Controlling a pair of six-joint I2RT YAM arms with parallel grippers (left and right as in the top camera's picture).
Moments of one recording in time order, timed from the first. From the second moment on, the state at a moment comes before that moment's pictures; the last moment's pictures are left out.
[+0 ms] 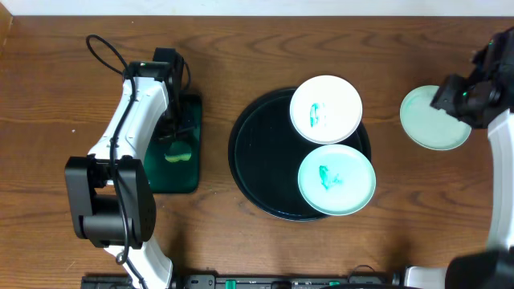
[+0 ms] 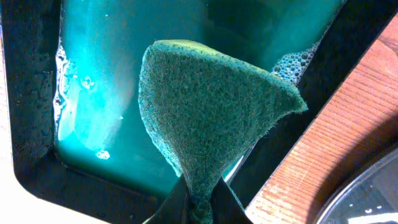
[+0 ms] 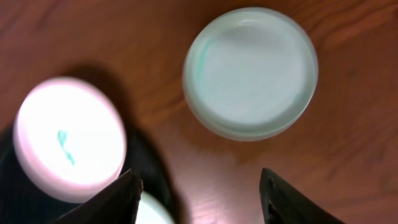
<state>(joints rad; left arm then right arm) -0.06 1.89 1.49 -1.20 -0.08 -0.43 -0.19 1.53 1.53 -1.08 -0.01 0.27</state>
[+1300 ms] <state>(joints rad) -0.06 1.89 1.49 -1.20 -0.08 -0.43 0.26 1.52 0.82 -0.88 -0.01 0.87</state>
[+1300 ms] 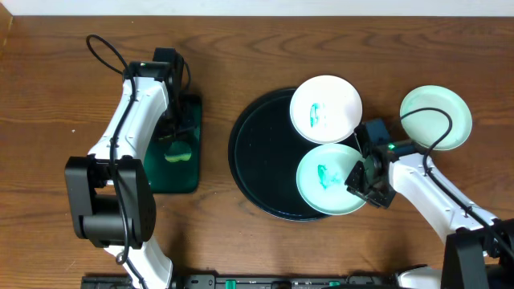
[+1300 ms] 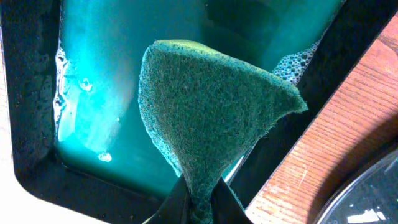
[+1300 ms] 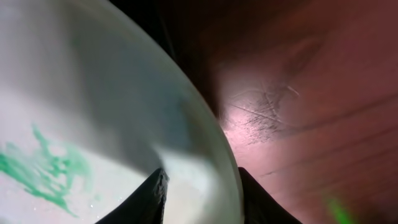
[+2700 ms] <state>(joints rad) -0.42 1.89 1.49 -1.04 0.10 -0.35 0.44 1.65 0.82 -0.48 -0.08 0.61</state>
